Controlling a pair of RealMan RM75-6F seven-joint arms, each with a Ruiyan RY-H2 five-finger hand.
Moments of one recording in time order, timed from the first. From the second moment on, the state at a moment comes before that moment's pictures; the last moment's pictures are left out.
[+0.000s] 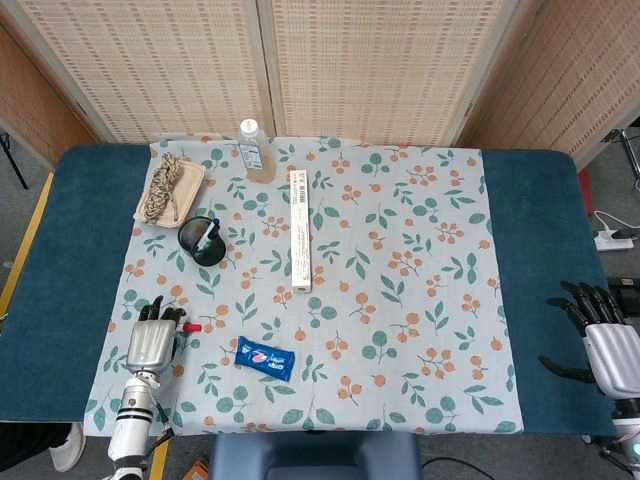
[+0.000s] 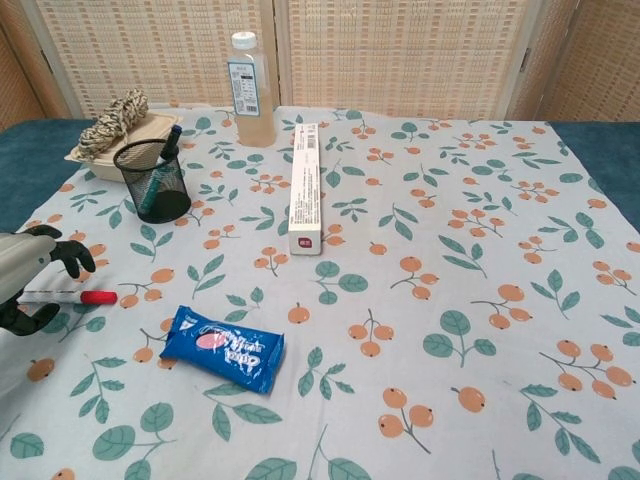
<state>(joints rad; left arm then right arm) -0.35 -1.67 -0.14 -1.50 1.06 1.27 0.74 0.08 -1.00 0.03 -1.66 -1.52 1.44 0.13</state>
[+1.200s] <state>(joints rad) -0.38 -1.79 -0.13 -1.33 1.09 1.32 0.73 0.08 -0.99 0.04 -1.66 -1.51 1.43 0.16</state>
